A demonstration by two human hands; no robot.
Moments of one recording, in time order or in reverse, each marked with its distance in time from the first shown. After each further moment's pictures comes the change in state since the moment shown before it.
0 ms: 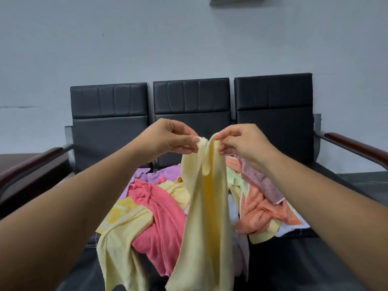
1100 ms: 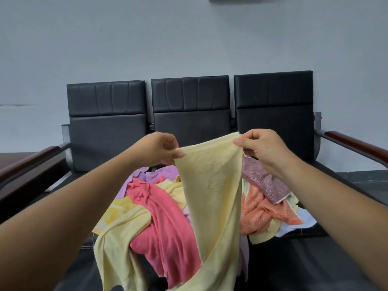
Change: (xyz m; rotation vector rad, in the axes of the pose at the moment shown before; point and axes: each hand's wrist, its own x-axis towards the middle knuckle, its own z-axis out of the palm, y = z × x) left_hand 0.004 -0.037 -0.017 0.504 0.017 -0.124; right_hand 0.000 0.029 -0.036 -0.038 0.139 0.085
